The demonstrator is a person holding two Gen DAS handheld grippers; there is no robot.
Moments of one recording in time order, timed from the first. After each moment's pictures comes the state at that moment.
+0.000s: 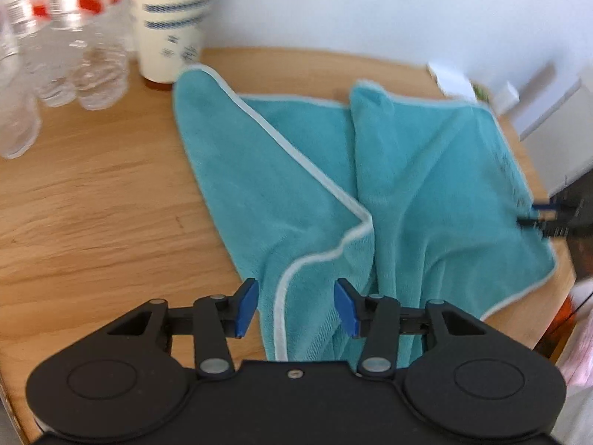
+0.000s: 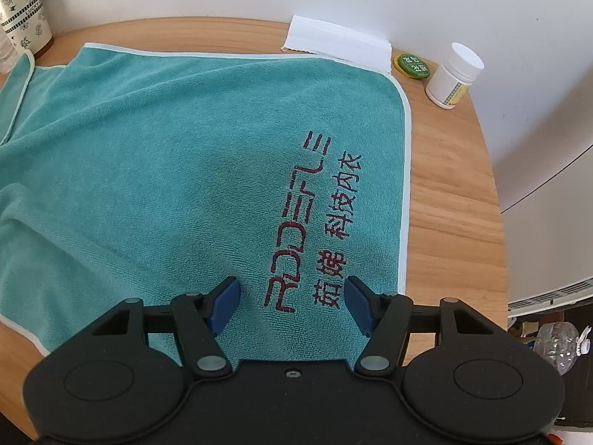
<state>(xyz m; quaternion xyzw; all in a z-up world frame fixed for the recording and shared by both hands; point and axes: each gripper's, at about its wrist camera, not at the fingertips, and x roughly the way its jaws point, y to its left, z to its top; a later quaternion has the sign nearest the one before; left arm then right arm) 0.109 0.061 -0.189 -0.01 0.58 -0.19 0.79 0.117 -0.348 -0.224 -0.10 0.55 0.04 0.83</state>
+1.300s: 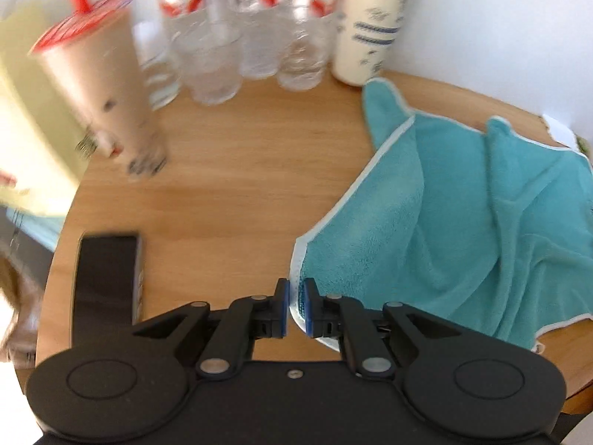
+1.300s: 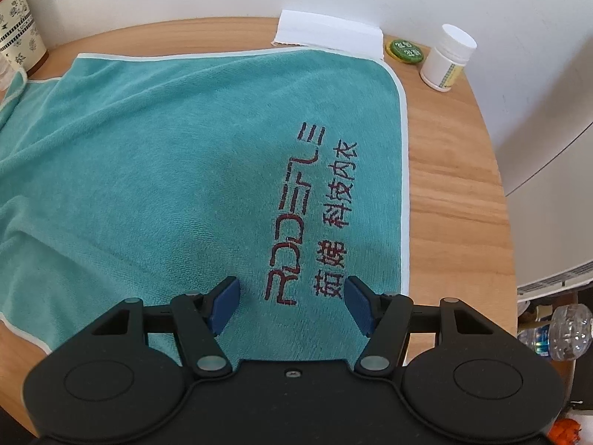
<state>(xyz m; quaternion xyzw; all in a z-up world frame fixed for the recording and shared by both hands) 0.016 0.164 -0.165 -0.05 0.54 0.04 0.84 0.114 -0.356 -0.227 -0.06 0.56 0.04 0.82</state>
